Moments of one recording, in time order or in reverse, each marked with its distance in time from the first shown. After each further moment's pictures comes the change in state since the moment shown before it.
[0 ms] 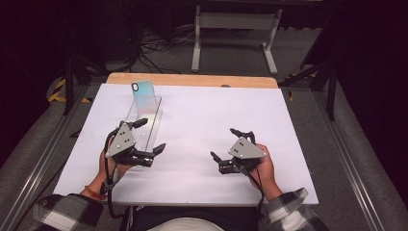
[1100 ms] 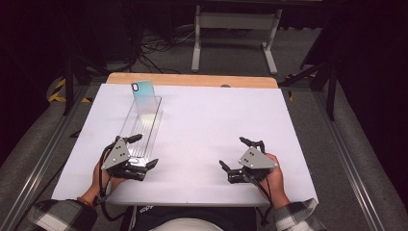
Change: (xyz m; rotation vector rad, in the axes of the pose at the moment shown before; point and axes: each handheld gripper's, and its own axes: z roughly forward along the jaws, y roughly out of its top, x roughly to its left) left arm -0.004 -0.048 -0.014 0.098 -0.031 -0.021; right arm 0.003 -0.023 -0.028 0.022 -0.009 0.027
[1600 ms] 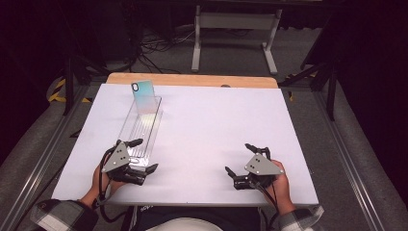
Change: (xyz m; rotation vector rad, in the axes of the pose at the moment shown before) left arm -0.005 -0.008 -0.001 0.017 -0.029 0.001; right arm 0.001 -0.018 -0.012 0.033 -0.001 0.013
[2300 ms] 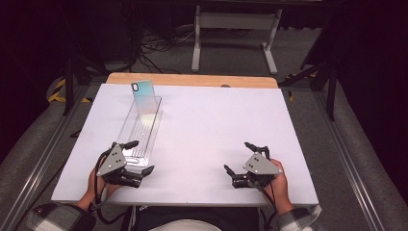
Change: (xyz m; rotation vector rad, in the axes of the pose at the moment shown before) left arm -0.002 -0.005 -0.013 0.003 0.015 -0.007; right arm 0.001 0.004 0.002 -0.007 -0.024 -0.001
